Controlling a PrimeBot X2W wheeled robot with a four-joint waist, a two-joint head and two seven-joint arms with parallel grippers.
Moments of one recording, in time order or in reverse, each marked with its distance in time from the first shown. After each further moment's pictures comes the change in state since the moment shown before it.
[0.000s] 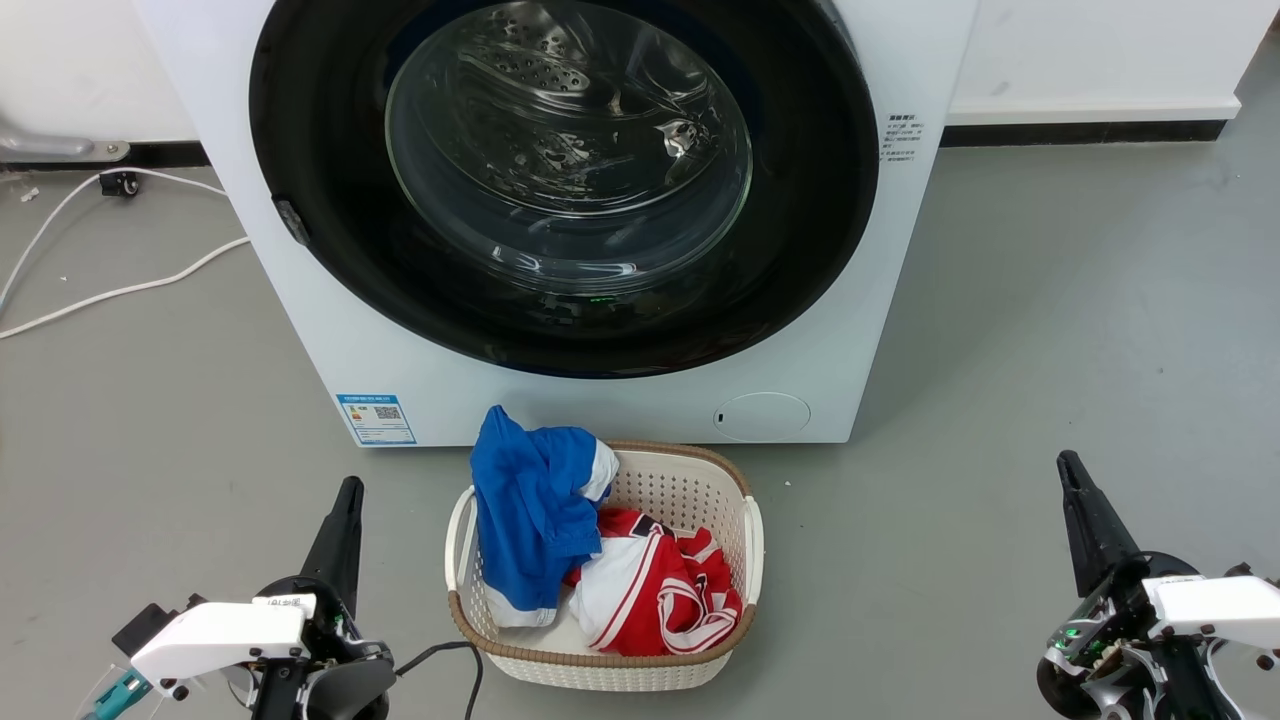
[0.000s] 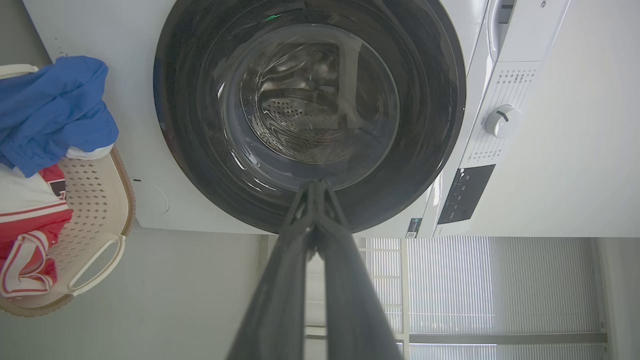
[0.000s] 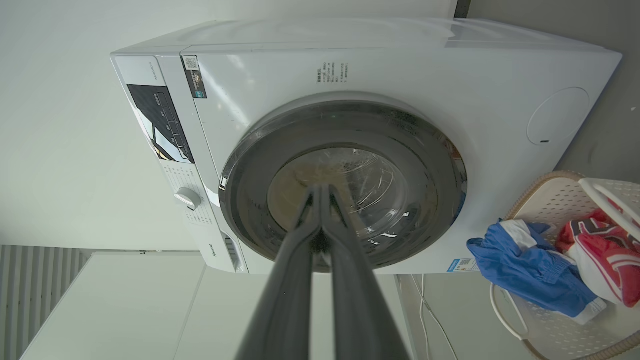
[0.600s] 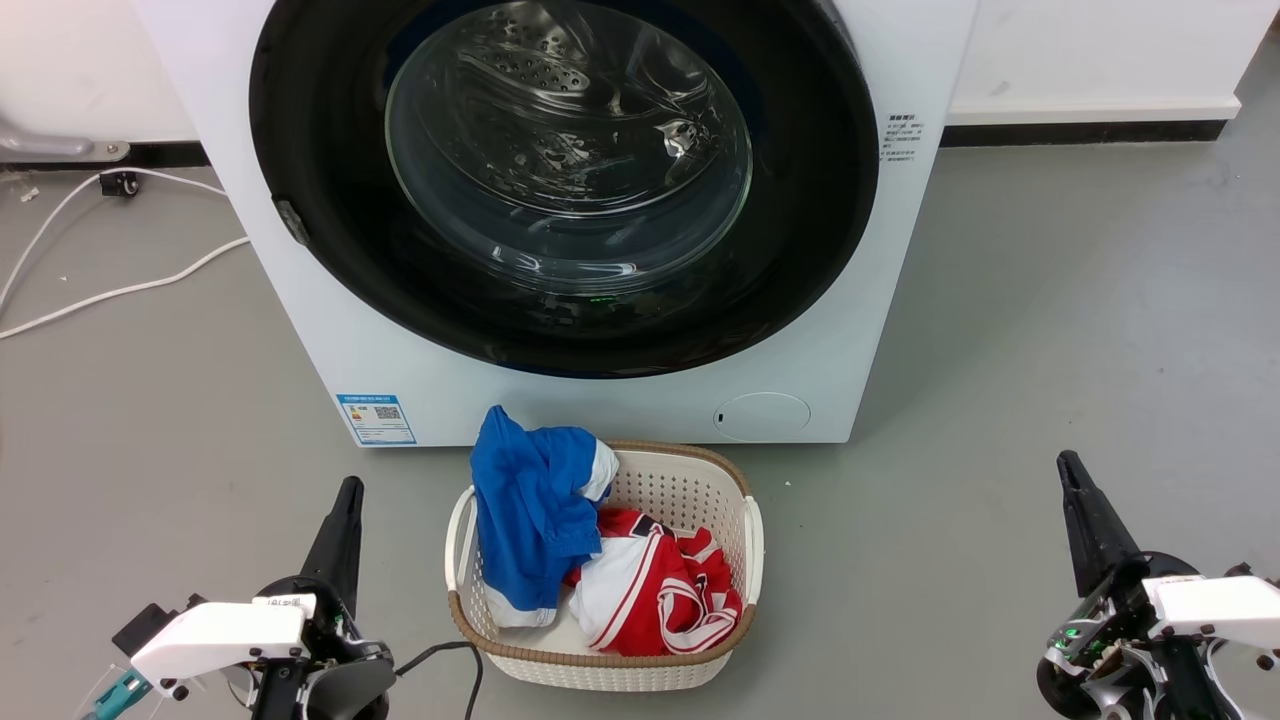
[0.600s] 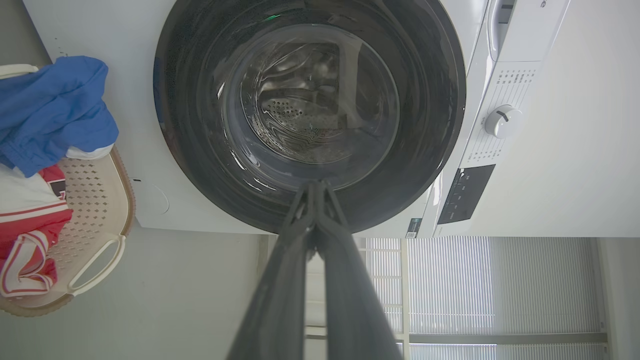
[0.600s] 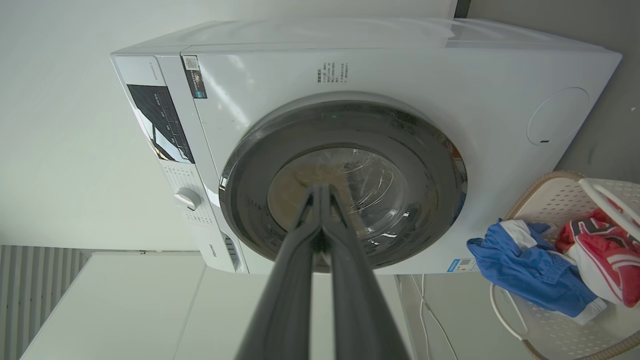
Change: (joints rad) left arm 0.000 0.000 0.000 0.000 0.000 0.000 0.000; right arm 0.000 0.000 0.000 0.000 0.000 0.000 0.000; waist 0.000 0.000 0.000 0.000
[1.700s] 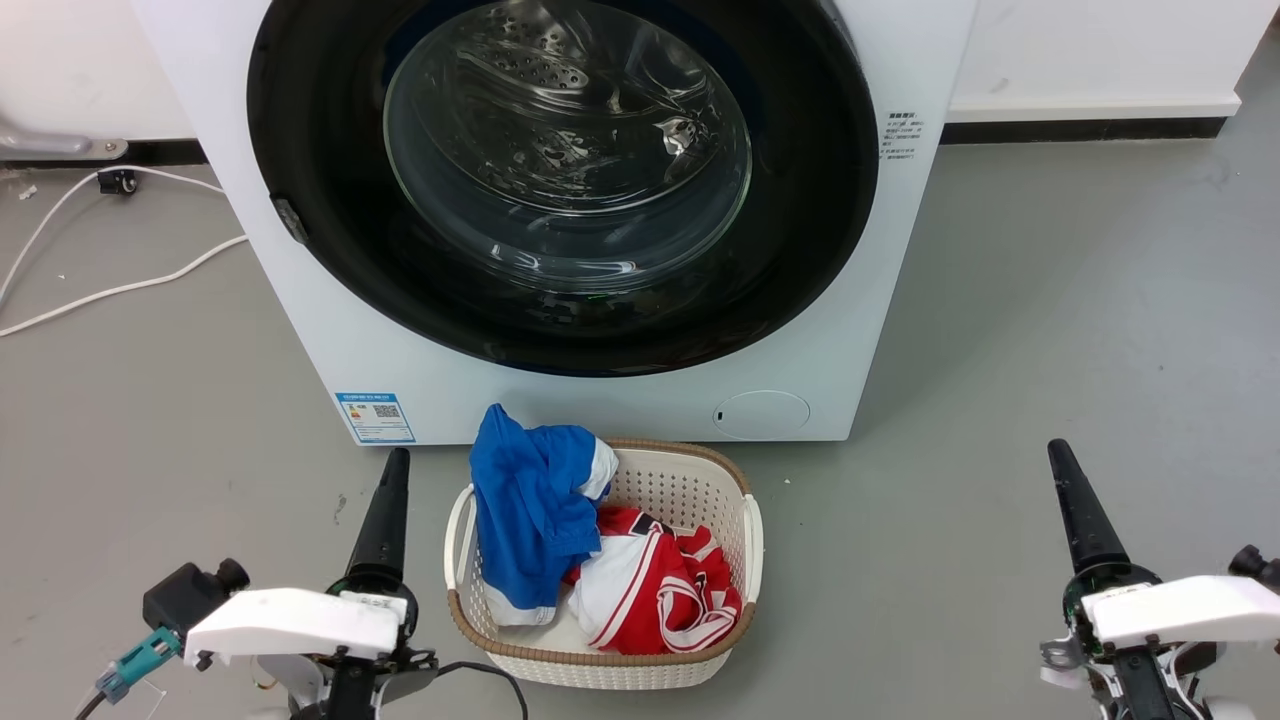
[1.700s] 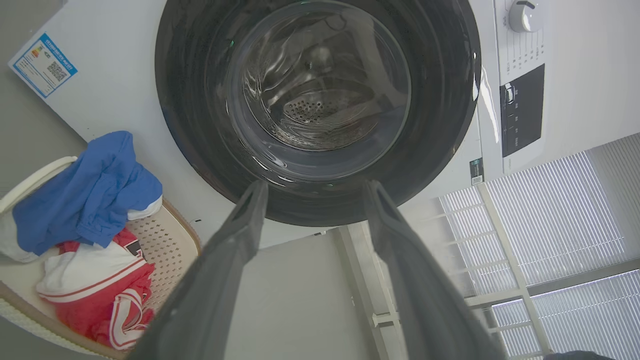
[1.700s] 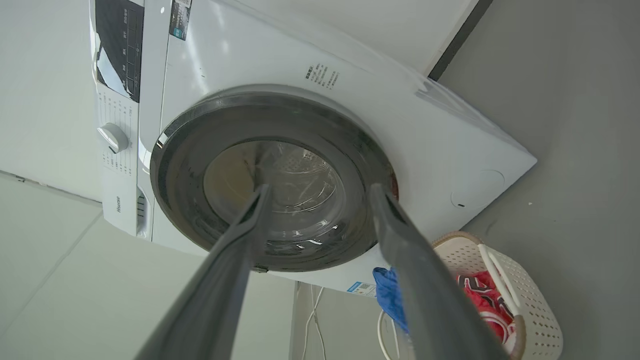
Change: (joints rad) left arm 0.019 -0.002 -0.102 -0.063 0.382 0.001 -0.117; right arm 0.028 -0.025 0.066 -0.039 -0.371 0.000 -0.117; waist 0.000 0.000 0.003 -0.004
